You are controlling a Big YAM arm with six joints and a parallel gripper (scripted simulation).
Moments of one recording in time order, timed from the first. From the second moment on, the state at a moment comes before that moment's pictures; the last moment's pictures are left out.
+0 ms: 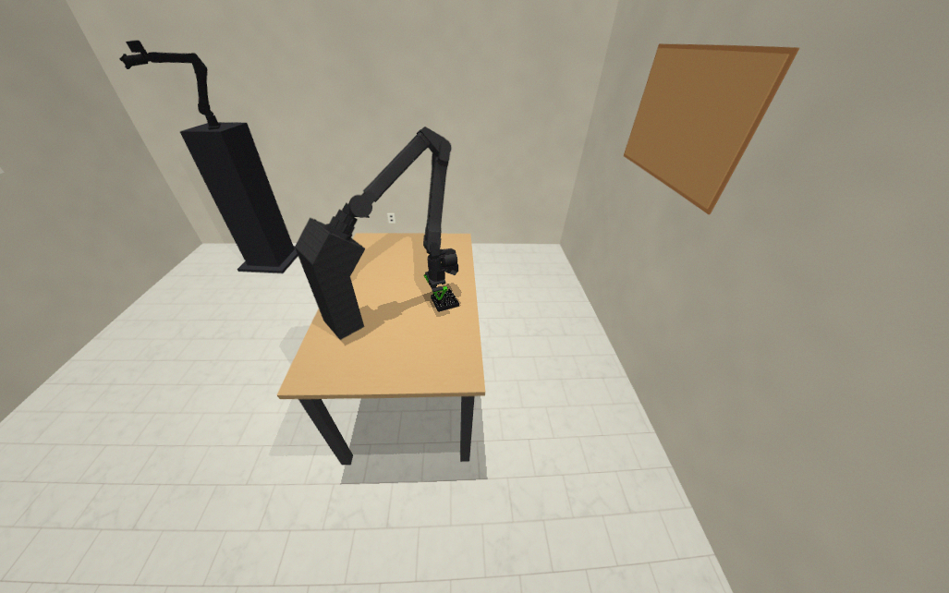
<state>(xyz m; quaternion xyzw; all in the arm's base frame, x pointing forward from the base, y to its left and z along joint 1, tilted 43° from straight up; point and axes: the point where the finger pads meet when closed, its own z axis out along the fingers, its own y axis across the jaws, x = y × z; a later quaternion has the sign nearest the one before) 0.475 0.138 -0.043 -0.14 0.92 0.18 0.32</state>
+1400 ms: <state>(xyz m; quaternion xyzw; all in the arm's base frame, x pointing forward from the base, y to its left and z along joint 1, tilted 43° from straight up) 0.502 0.094 -0.018 -0.14 0.92 0.18 0.32</state>
